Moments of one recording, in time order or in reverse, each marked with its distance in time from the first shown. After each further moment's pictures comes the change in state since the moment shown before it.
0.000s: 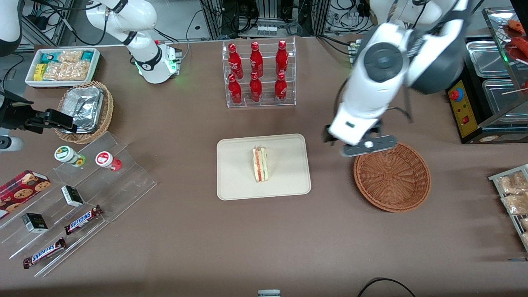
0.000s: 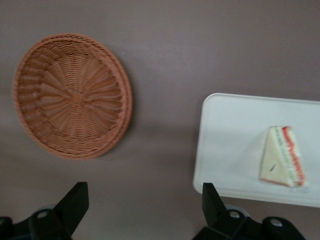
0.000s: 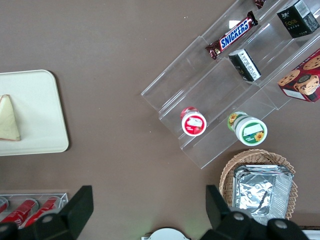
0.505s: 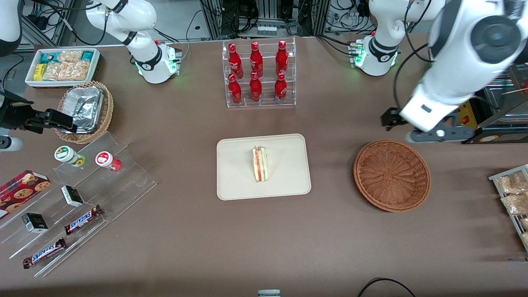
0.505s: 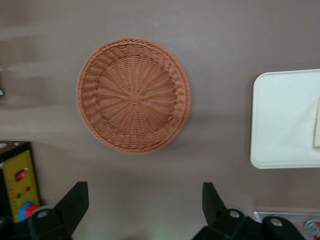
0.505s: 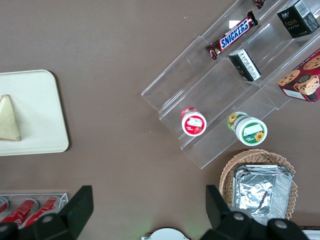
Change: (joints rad) arm 0.214 -0.130 0.002 -0.035 -0.001 -0.121 0.367
